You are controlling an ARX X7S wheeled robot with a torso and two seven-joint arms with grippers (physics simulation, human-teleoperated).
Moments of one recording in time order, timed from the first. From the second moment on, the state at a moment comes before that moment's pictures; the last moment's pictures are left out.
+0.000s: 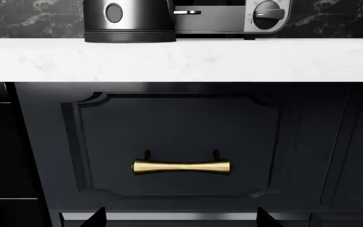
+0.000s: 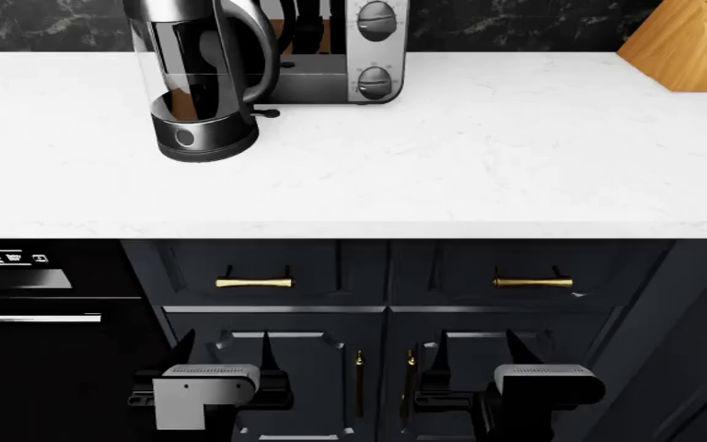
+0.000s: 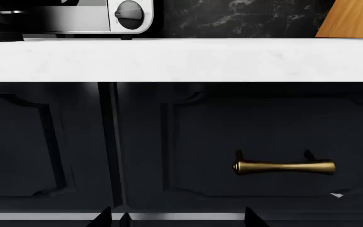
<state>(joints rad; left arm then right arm) 0.00 0.00 0.00 0.00 0.00 0.00 0.00 0.00 0.00 0.00 0.00 0.00 0.00 0.00</state>
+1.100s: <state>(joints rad) -0.59 -0.18 -0.13 0.58 -0.32 -1.04 -0.05 0.56 0.16 -0.06 -0.51 0.14 0.91 0.05</state>
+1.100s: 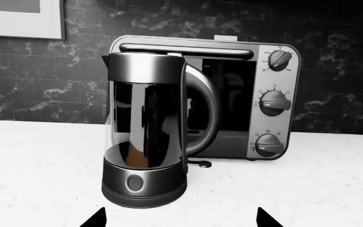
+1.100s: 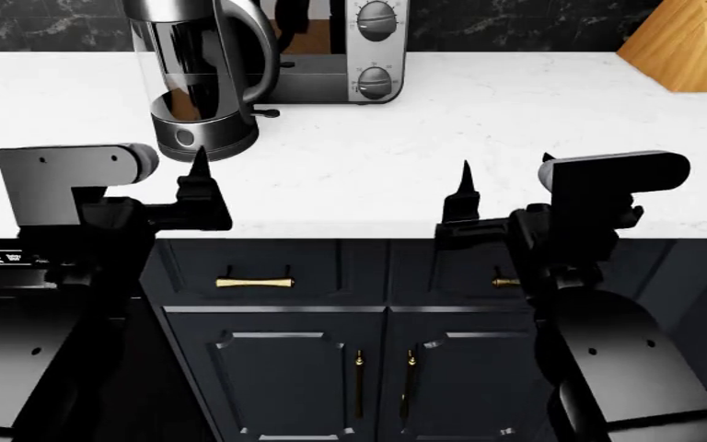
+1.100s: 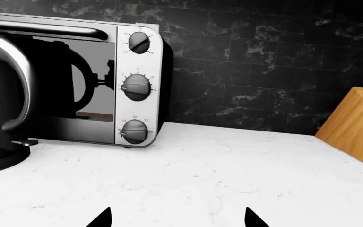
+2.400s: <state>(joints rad) -0.75 -0.24 -0.14 0.49 -0.37 -1.11 -0.06 0.74 0.18 -0.07 -0.40 0.20 1.03 0.06</state>
